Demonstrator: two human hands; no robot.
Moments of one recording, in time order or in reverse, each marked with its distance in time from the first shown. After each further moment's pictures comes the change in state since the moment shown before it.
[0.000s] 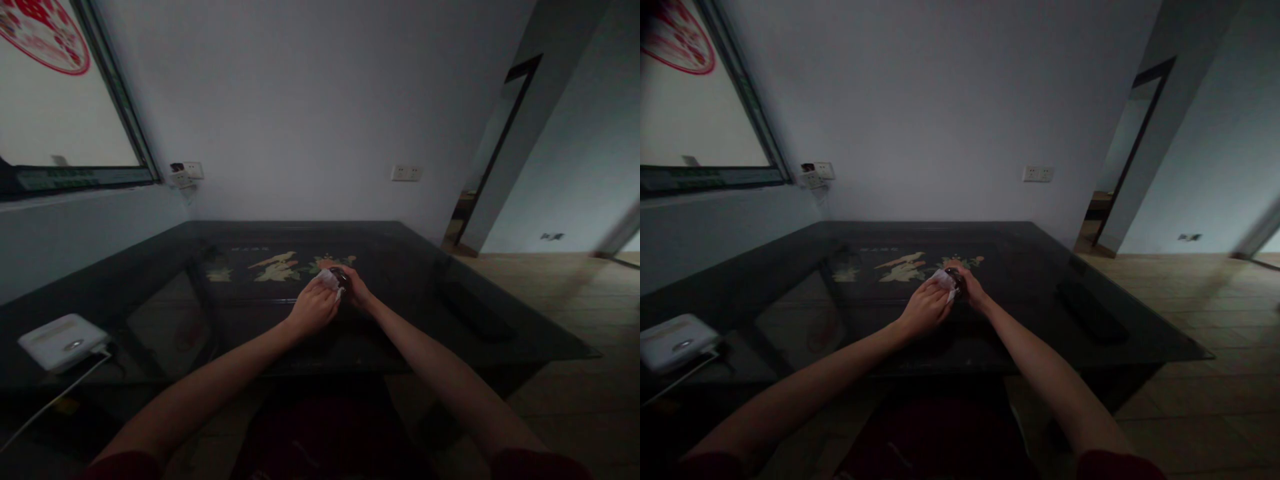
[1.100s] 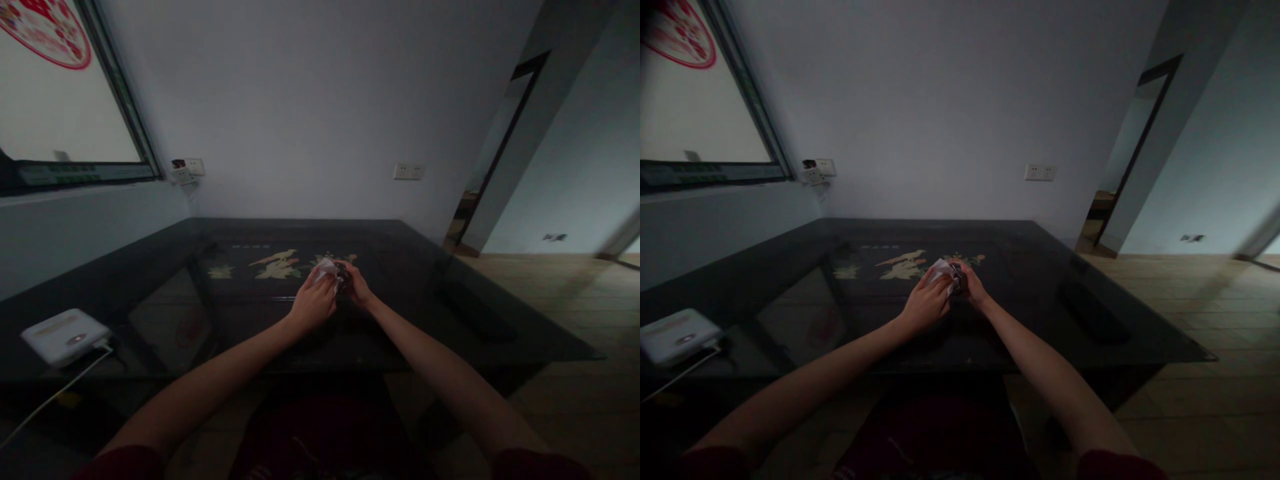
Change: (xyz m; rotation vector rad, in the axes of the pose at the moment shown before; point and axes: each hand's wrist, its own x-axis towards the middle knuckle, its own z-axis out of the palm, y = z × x) left_hand 0.000 -0.002 0.004 0.120 -0.027 -0.043; right_hand -0.002 0.001 -0.001 -0.022 -0.017 -0.082
